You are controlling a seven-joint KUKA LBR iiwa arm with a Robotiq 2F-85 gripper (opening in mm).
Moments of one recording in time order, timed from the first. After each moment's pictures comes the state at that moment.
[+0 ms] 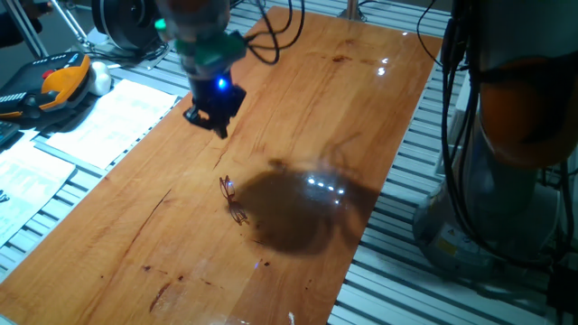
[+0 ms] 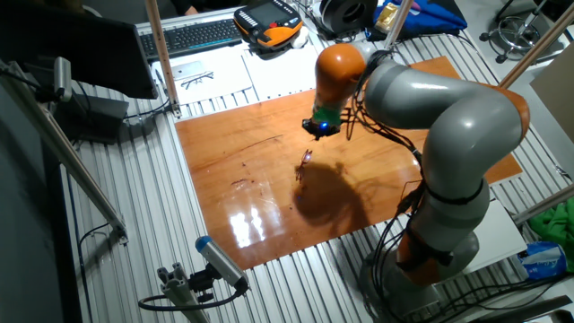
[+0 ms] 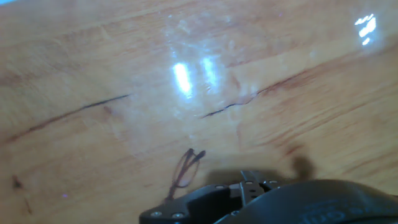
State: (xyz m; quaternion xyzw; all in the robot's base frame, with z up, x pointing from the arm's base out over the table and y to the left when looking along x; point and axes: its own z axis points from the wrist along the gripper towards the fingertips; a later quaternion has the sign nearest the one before) arm 0.493 0.116 0.161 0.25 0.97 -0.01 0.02
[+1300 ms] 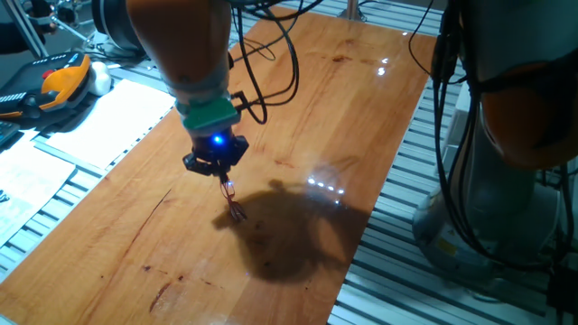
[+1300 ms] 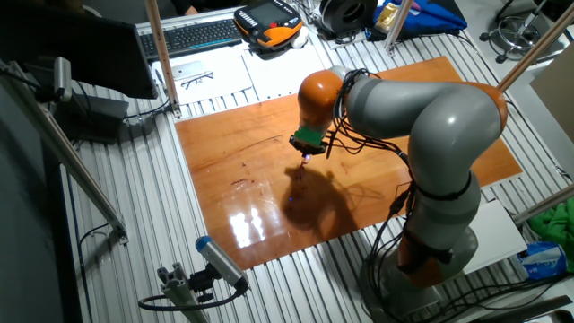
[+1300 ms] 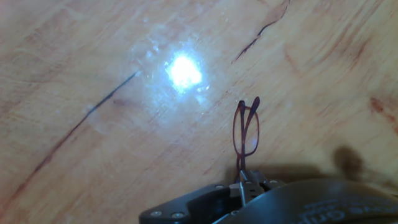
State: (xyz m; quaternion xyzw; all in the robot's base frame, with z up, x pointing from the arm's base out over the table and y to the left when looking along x) arm 0.475 0.152 0.096 0.33 0.94 -0.01 0.02
